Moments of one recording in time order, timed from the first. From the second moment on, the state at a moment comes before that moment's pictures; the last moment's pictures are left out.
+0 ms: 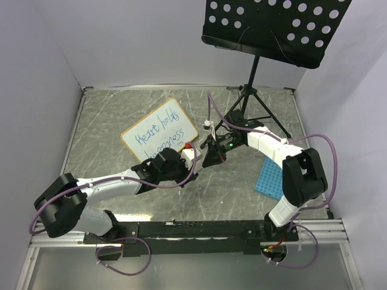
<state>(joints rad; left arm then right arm) -0.90 1.34 0.67 0.13 0.20 -0.10 0.42 1.63 1.15 -0.69 -1.07 -0.50</state>
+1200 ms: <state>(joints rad) -0.83 0.60 0.45 0.19 -0.07 -0.42 0.41 1.83 1.17 -0.76 -1.01 -0.49</state>
